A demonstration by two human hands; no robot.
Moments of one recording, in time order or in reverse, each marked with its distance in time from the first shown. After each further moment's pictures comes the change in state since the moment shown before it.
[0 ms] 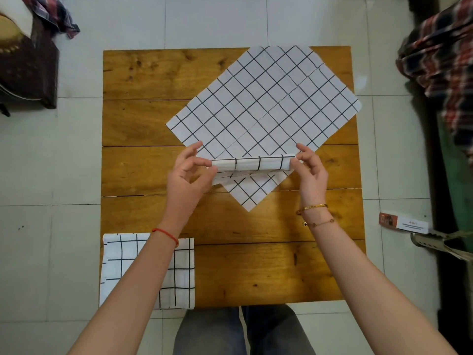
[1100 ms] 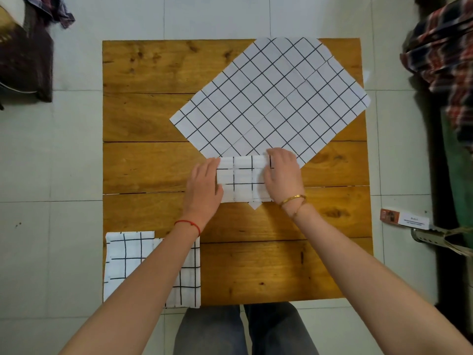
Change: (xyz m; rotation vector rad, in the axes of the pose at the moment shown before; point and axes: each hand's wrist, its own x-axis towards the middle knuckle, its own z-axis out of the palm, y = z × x) left_hand 0.016 -0.071 0.012 0.959 -0.150 0.146; right_hand 0.011 0.046 0.046 -1.138 -0.279 -0.420
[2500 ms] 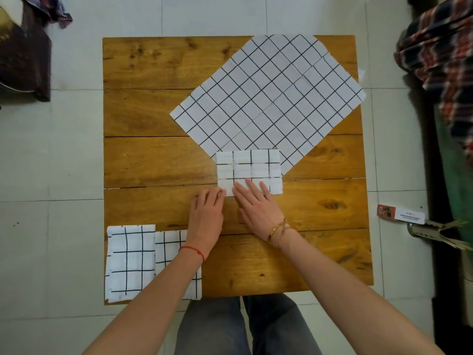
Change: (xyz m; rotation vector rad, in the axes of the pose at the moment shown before) left_hand -0.068 -0.013 0.034 0.288 -0.107 0.098; right_hand -0.082 -0.018 0.039 -0.417 -0.447 -0.361
